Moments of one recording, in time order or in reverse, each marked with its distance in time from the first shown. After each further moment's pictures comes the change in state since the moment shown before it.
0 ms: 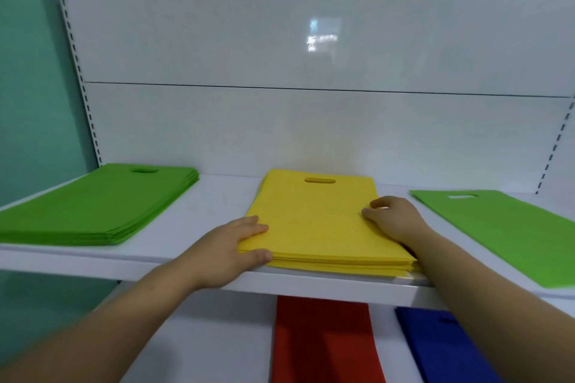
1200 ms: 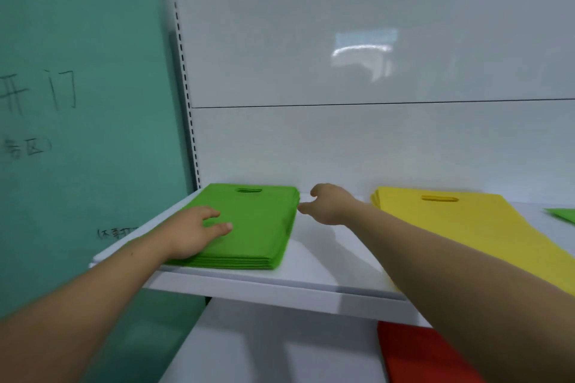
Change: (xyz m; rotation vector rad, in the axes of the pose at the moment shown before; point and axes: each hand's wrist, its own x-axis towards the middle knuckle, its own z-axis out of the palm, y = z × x) left_hand -0.043 -0.212 -0.188 0.231 0.078 -0.391; right_hand -0.030 -0.288 0.177 -0.236 -0.262 -0.341
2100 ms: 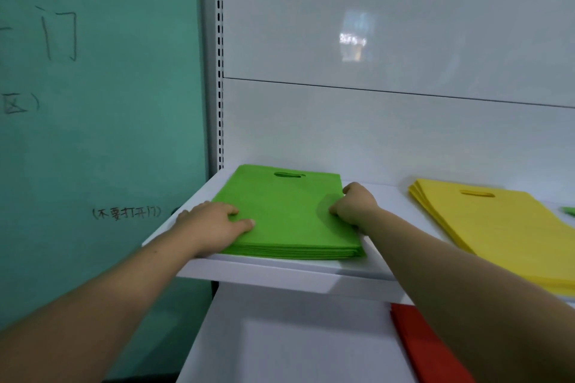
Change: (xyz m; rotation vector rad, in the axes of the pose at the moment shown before) left_hand 0.029 -0.099 0.000 0.022 -0.060 0.016; right_hand 0.035 -0.063 0.076 0.219 0.159 0.428
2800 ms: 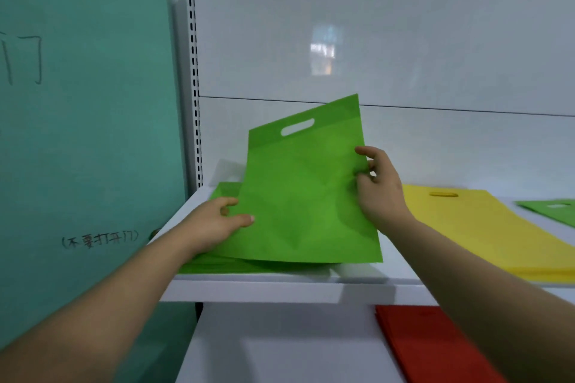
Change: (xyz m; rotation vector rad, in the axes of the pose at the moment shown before) left_hand -0.001 0.029 -0.022 -0.585 -0.066 0.090; right_hand -0.040 0.013 -0.058 0.518 0.441 -0.421
